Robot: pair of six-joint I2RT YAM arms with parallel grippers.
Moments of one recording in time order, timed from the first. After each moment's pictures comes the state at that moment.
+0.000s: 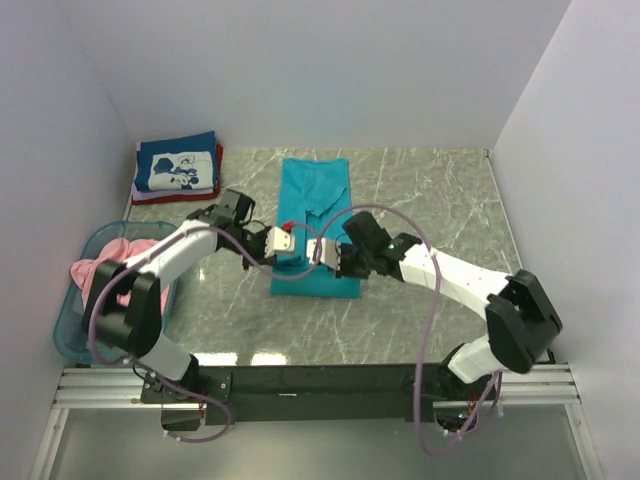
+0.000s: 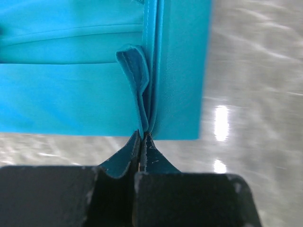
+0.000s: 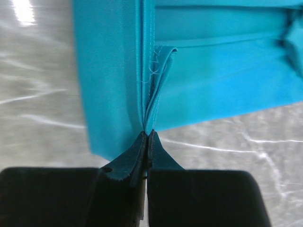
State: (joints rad) left arm -0.38 1.51 1.01 -0.64 0.67 1.12; right arm 0.74 1.44 0.95 -0.46 -0.17 -0.80
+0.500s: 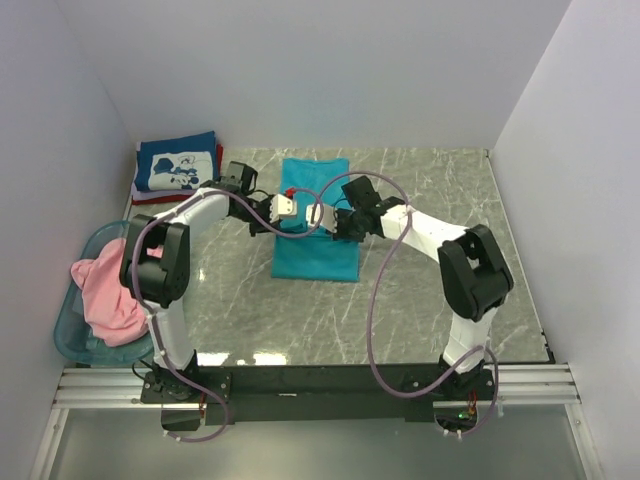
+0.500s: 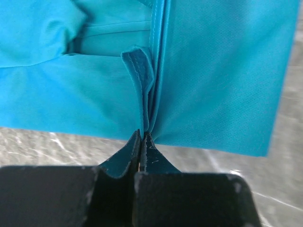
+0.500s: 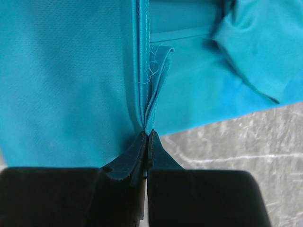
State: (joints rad) left arm -0.27 1.90 1.36 -0.58 0.69 1.16; right arm 0.54 1.82 1.27 -0.42 -0.23 -0.99
